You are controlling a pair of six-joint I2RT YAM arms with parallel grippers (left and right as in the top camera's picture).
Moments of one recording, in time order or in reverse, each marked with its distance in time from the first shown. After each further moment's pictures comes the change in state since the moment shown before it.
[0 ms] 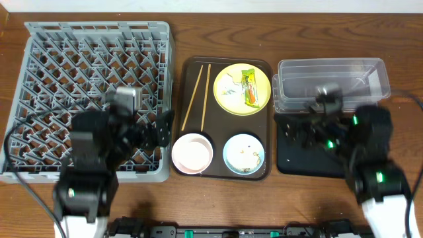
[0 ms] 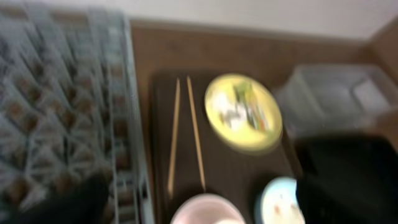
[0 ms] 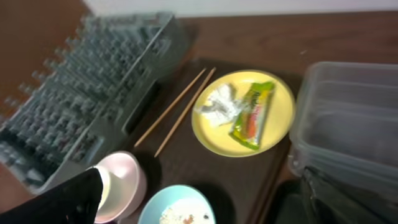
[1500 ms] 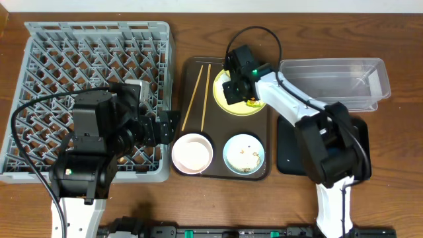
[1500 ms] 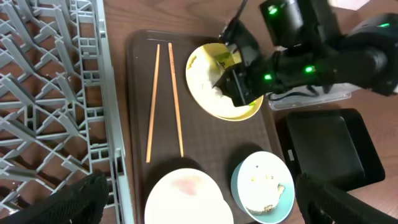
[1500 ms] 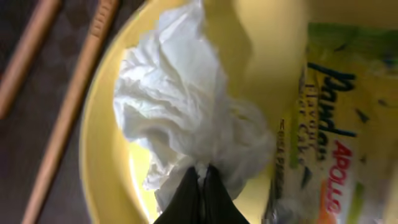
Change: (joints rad) left arm 0.000 0.114 0.113 -0.151 0.080 -0.003; right arm 0.360 1.207 0.751 -0.147 0.433 0.060
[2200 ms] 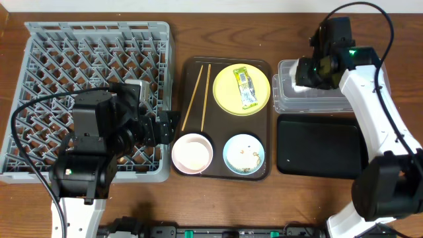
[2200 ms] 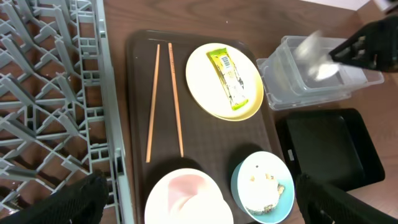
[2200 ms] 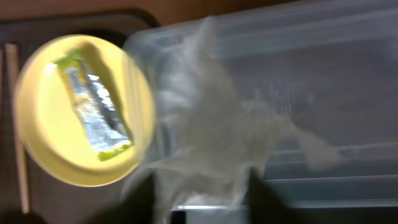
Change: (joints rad) left arm 0.000 0.000 0.000 0.000 0.000 0.000; right arm -0.379 -0.344 -0.028 -0.320 0.036 0.065
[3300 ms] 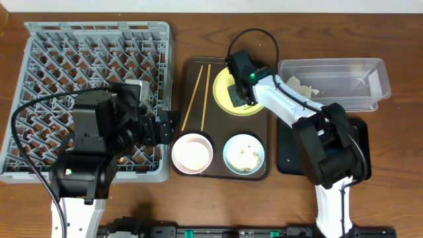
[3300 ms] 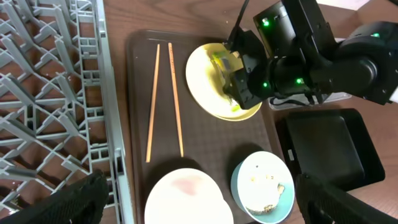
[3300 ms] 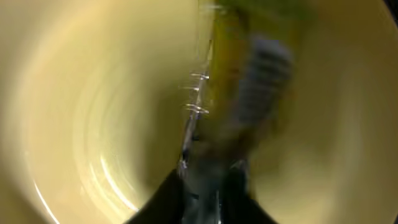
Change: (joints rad) left arm 0.000 0.000 0.000 0.000 0.000 0.000; right arm 0.402 0.368 -0.004 0.307 0.206 -0.084
